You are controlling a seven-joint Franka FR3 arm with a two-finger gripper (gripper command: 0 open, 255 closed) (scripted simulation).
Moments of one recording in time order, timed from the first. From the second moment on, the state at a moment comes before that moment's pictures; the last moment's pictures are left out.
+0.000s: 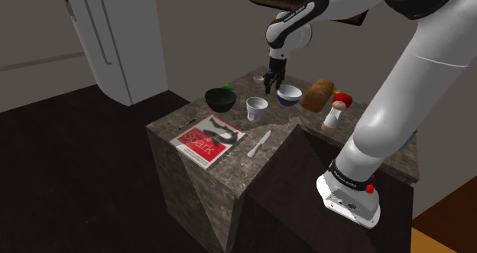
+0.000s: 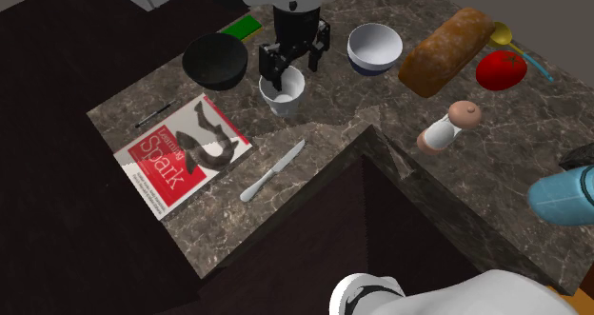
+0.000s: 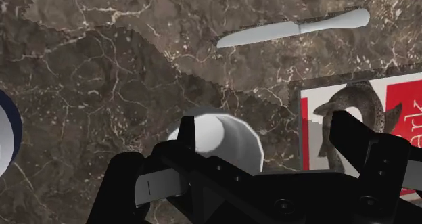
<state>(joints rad) -0.10 0.01 -0.31 -2.29 0.08 2.15 -0.43</state>
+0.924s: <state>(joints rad) -0.22 0.49 -0.28 -1.95 0.29 2.24 -0.69</state>
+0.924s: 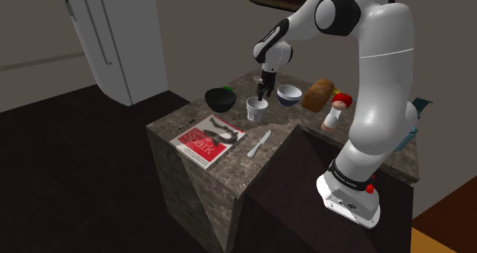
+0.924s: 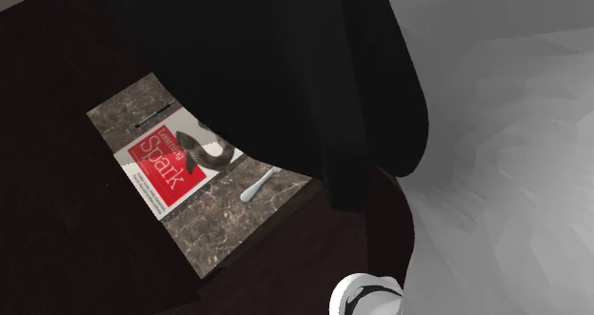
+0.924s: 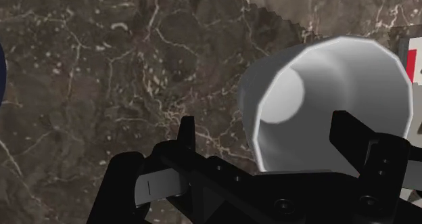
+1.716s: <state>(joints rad) -0.22 0.54 -0.27 -1.96 0.31 2.30 -0.71</state>
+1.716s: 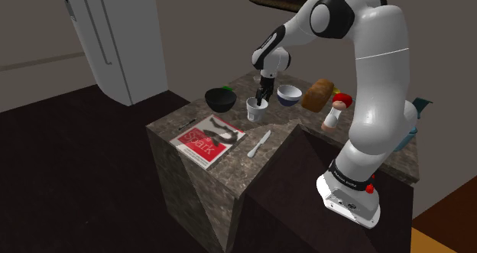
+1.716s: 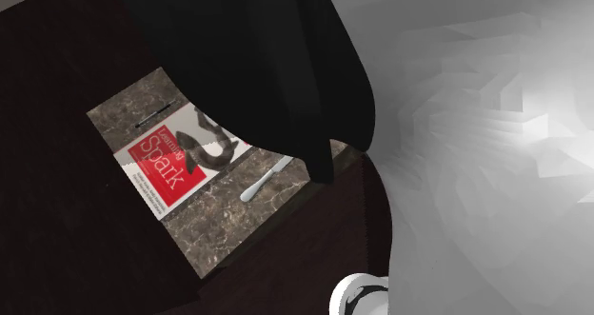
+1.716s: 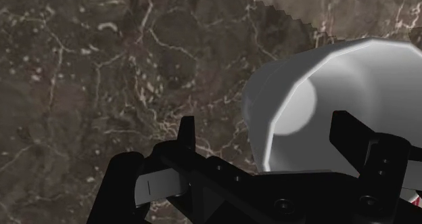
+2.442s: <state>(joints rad) -0.22 0.54 -0.27 -1.96 0.31 2.29 -0.71</state>
